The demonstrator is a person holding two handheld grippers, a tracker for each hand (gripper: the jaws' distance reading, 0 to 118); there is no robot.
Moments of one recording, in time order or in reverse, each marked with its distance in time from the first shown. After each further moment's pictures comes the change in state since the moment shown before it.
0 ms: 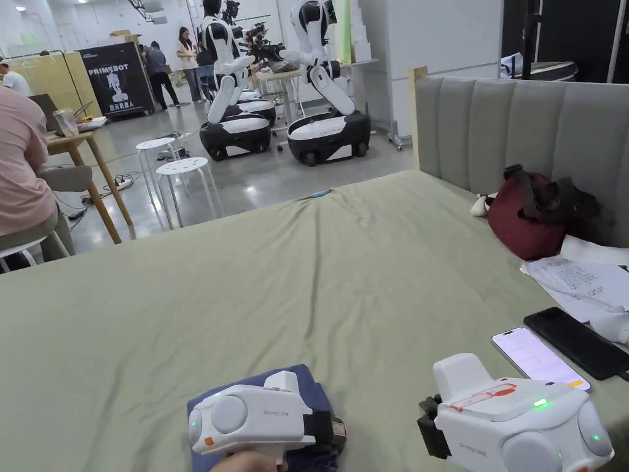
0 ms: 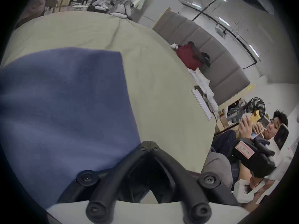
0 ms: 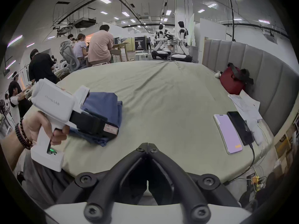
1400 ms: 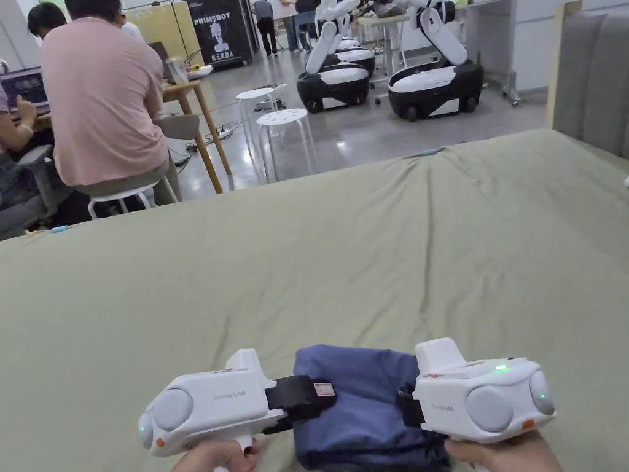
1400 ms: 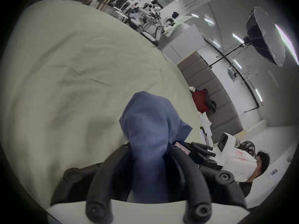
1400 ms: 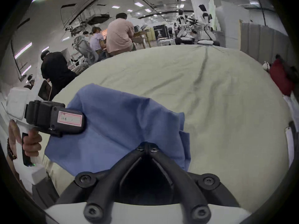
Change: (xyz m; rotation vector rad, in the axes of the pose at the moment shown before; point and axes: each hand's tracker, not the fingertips) left arm -0.138 -0.007 0.137 0.248 0.009 0.290; right arm -0.109 0.054 -0.168 -0.130 0.257 0.008
